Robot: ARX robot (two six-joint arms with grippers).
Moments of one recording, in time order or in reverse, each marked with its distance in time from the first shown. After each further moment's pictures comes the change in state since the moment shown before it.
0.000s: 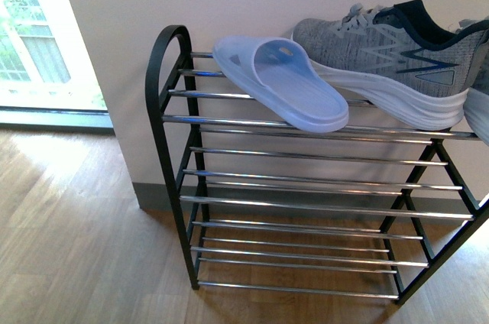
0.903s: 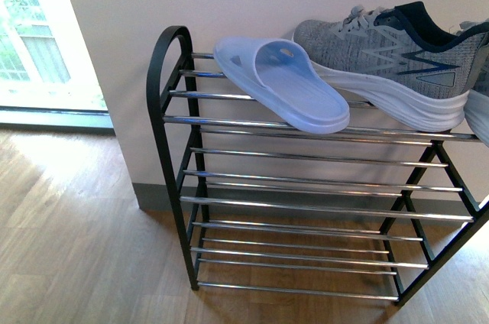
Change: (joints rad) left arm 0.000 0.001 0.000 0.000 -0.005 0.000; right arm 0.000 0.000 0.000 0.000 -0.001 0.000
